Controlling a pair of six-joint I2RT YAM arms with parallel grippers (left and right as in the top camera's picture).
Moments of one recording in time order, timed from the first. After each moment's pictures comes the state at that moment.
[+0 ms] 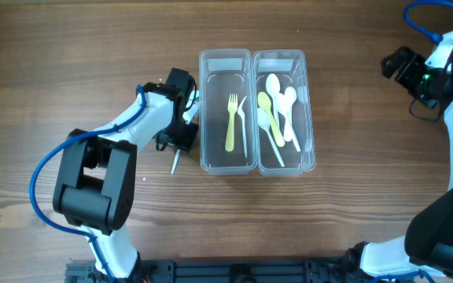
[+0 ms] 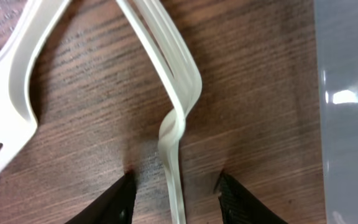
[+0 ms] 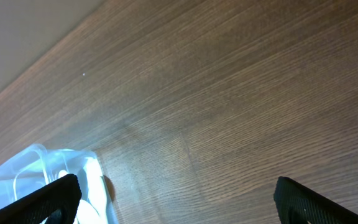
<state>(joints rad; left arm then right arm) -0.32 1.95 1.23 -0.85 0.02 0.04 -0.37 1.66 1.36 -0.64 -0.29 0.25</state>
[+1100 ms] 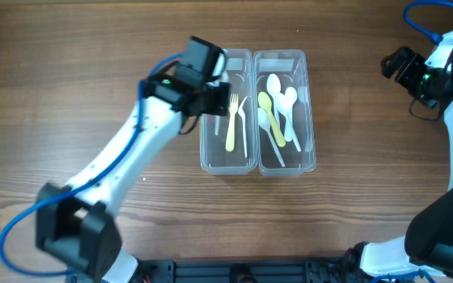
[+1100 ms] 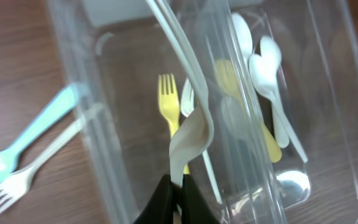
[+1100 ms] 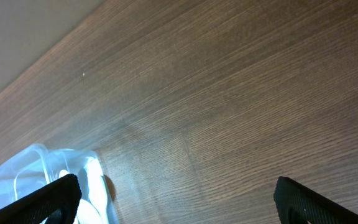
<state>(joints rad) -0.50 1.72 1.43 -0.75 0.08 -0.29 -0.37 1.66 1.36 -0.64 -0.29 0.25</state>
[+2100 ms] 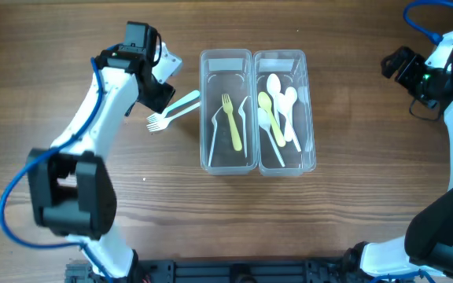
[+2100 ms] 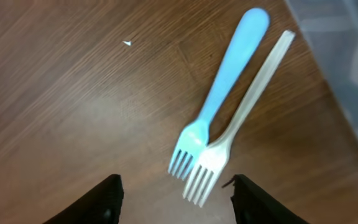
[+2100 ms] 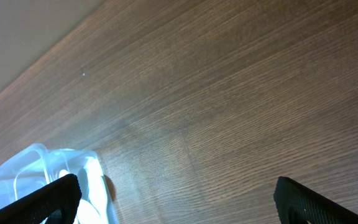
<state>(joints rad) -0.16 1.88 1.49 -0.89 -0.04 0.45 -0.37 1.66 1.36 -0.64 -0.29 0.25</state>
